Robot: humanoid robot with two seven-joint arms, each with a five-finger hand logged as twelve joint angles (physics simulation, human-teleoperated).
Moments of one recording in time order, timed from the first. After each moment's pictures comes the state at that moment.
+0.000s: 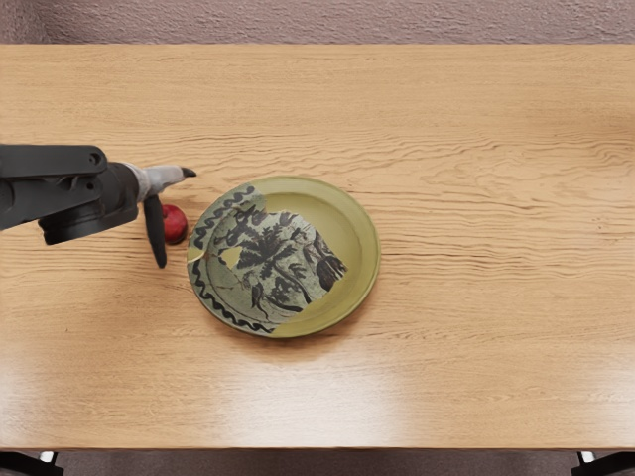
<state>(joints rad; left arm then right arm) -1.49 0.46 0.47 -1.21 0.58 0.10 0.42 -0.13 0.00 0.07 0.19 -0.04 0.12 -0.05</state>
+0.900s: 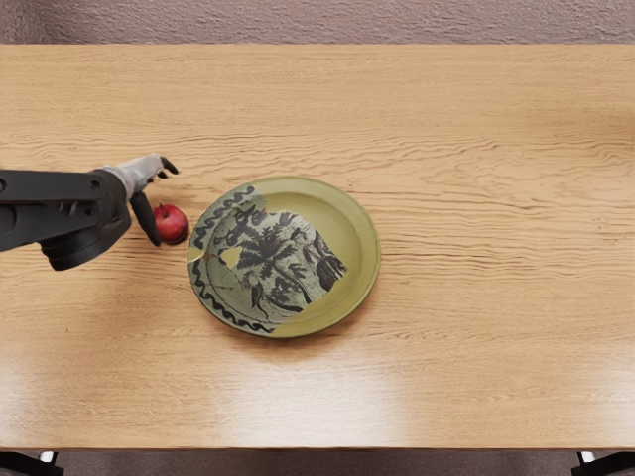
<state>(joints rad) -1.45 0.46 0.54 -1.24 0.57 0.37 0.41 -0.13 0.00 0.07 0.19 -0.04 0.12 -0.05</state>
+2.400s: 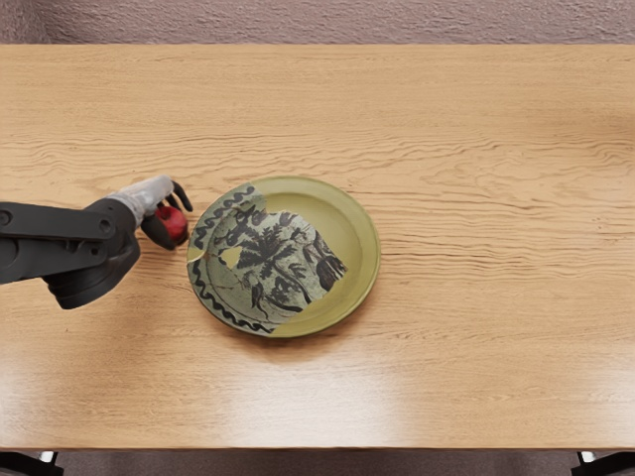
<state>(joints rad) -1.44 0.47 0.58 -1.38 0.59 0.53 0.41 -0.13 0.00 0.07 0.19 -0.04 0.12 -0.05</state>
